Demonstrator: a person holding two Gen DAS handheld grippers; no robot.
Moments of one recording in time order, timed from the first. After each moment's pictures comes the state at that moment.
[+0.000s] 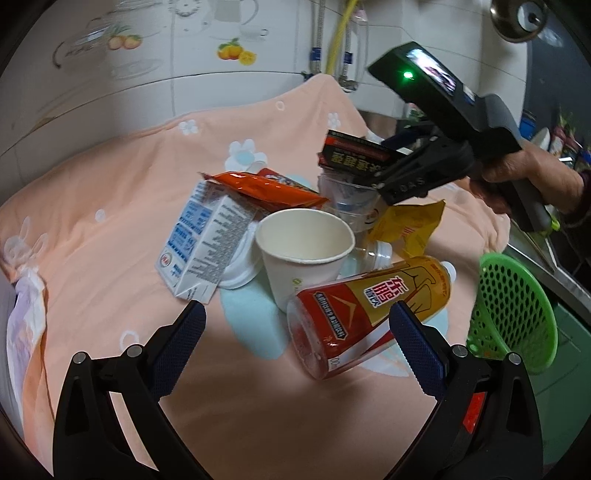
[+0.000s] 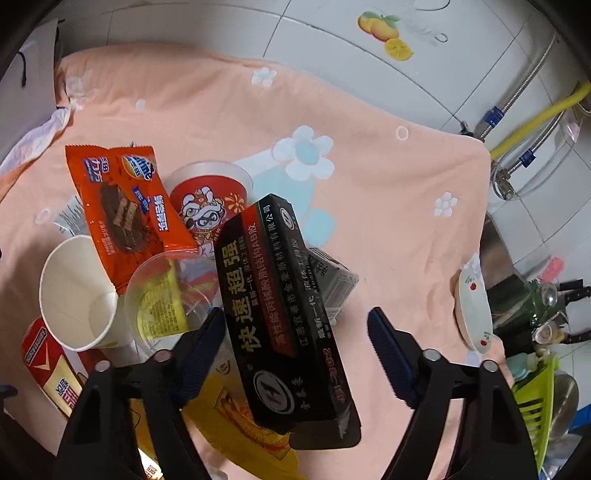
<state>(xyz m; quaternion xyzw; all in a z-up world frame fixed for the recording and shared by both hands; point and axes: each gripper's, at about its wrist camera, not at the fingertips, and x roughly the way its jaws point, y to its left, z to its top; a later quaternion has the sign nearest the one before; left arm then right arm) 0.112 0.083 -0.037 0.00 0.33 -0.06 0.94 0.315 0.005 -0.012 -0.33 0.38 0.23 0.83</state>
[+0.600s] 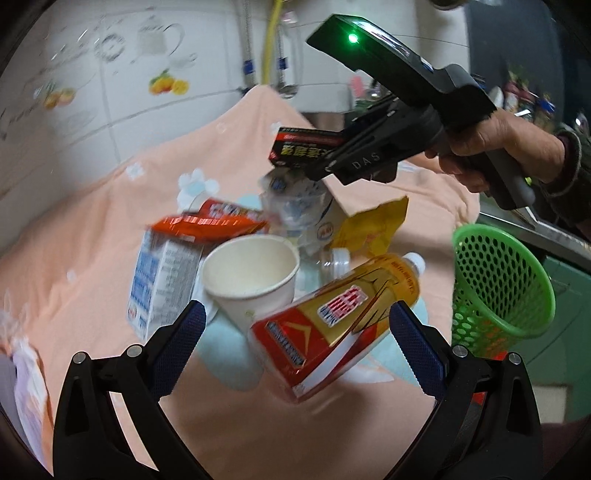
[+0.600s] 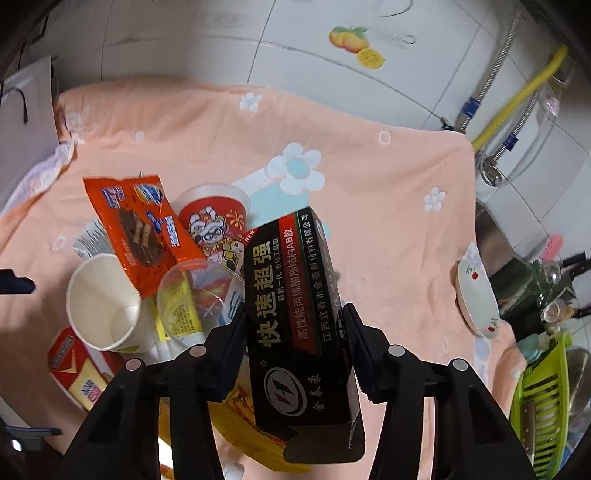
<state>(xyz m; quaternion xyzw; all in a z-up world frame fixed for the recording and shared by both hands) 0.116 0.051 -0.028 0.09 0.30 -0.15 0.94 0.297 -0.014 0.010 -0.27 0.36 0.24 0.86</state>
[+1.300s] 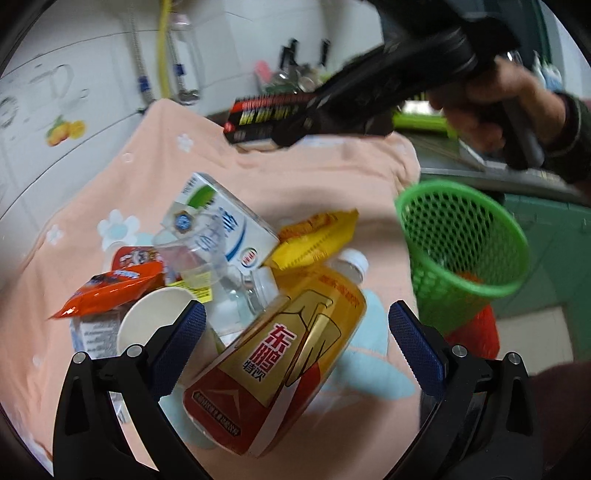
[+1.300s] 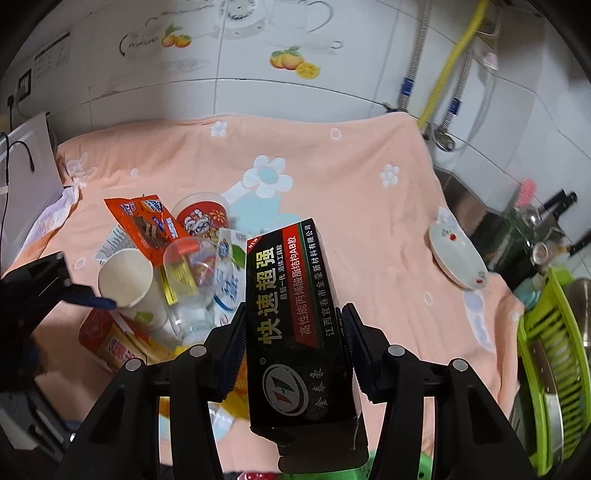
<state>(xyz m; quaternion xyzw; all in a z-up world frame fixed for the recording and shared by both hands) 0.143 -0.002 -0.041 0.19 0.32 -0.28 0.89 0.251 -0.091 0.034 -0.18 0.36 0.22 0.89</state>
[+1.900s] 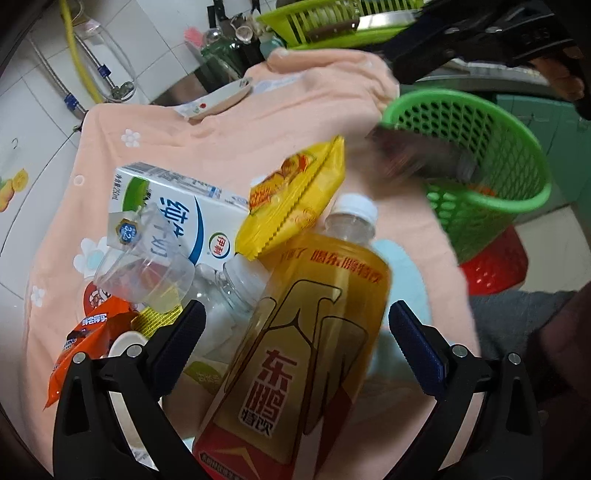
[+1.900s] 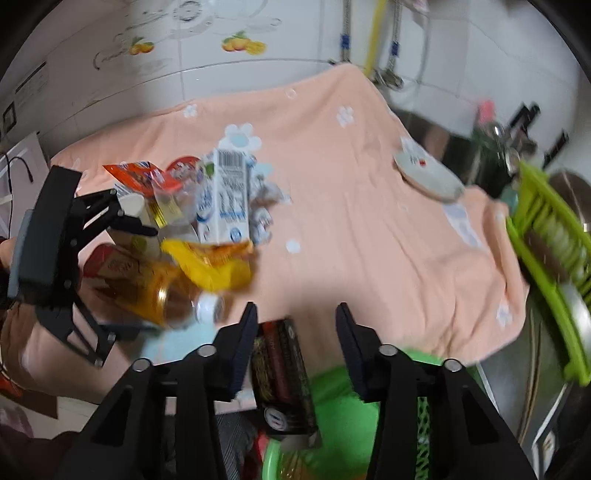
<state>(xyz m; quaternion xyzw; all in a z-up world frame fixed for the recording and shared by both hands) 0.172 -0.035 -0.075 0.35 0.36 -0.29 0.81 0.186 -0.172 -0.008 -0.09 0.40 0.18 0.89</state>
